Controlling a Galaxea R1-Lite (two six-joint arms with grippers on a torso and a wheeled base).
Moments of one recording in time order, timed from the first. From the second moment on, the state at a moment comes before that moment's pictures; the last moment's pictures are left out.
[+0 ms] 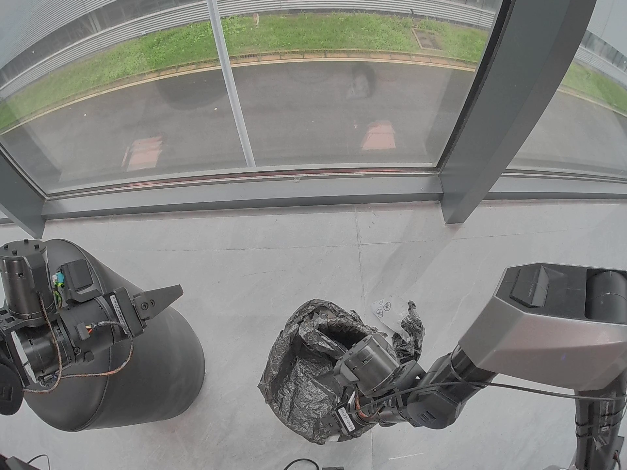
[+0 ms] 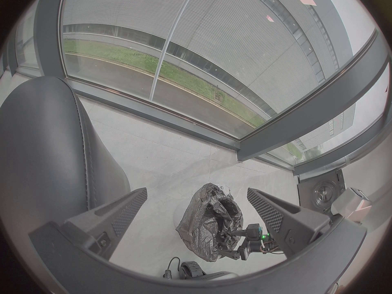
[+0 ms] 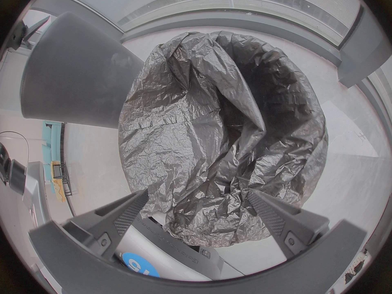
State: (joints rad) left arm -0.27 1.33 -0.44 -0.51 -0.12 -0.48; right arm 0.83 2.31 -0.92 -0.36 -0.10 0.27
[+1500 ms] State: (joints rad) left arm -0.27 1.33 -0.45 -0.51 -0.12 -0.48; right arm 0.83 2.21 -1.16 -0.14 -0.25 0.30
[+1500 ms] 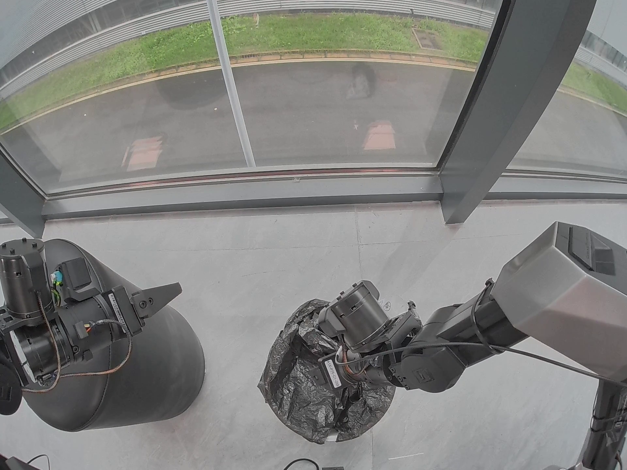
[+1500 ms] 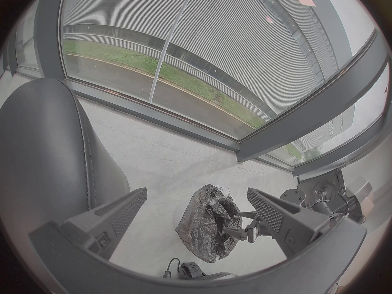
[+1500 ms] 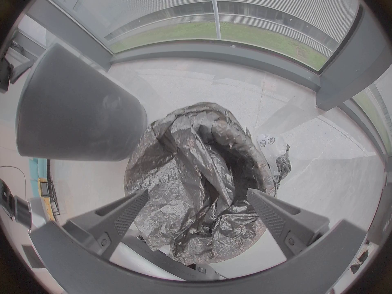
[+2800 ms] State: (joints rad) left arm -0.27 1.32 -0.45 -0.51 -0.12 -0.48; right arm 0.82 2.34 -1.12 -0.59 -0.16 -0.21
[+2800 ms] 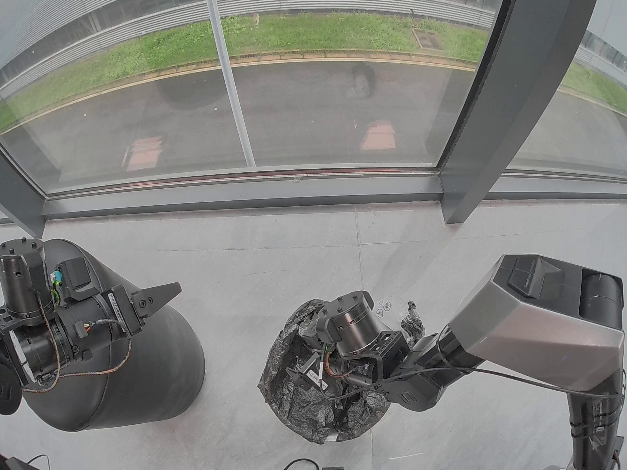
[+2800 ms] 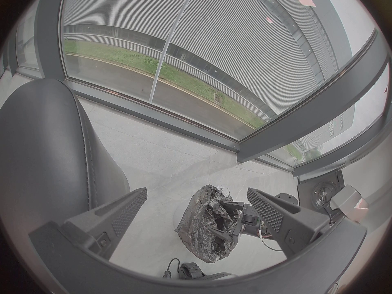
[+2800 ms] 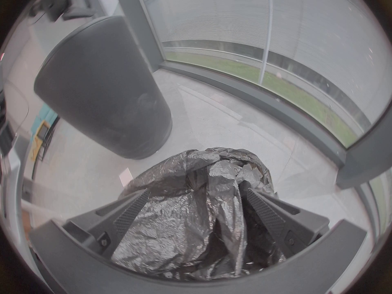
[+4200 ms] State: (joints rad) left arm -0.27 1.32 -0.44 -0.51 -0.12 -0.48; right arm 0.80 2.45 -1.16 -0.65 -0.11 -0.42
